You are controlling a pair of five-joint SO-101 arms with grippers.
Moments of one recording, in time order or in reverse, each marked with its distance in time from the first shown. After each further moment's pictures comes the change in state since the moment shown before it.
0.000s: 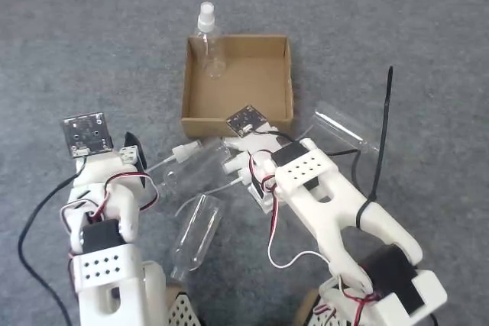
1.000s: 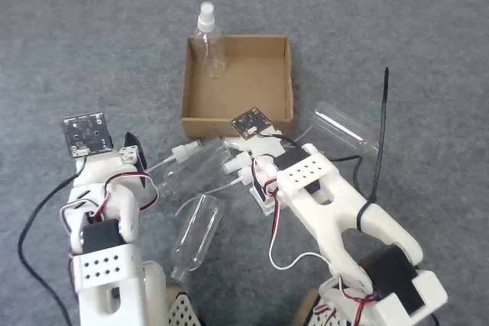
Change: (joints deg) left arm 0.0 0.0 0.0 0.0 0.0; right arm 0.3 0.0 3.3 -3.4 -2.5
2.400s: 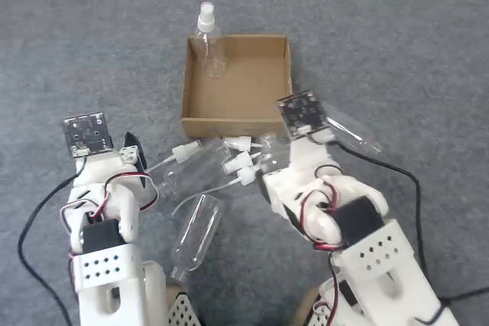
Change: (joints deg) left arm 0.0 0.0 0.0 0.0 0.0; right arm 1.6 -48.2 6.9 10.6 -12.1
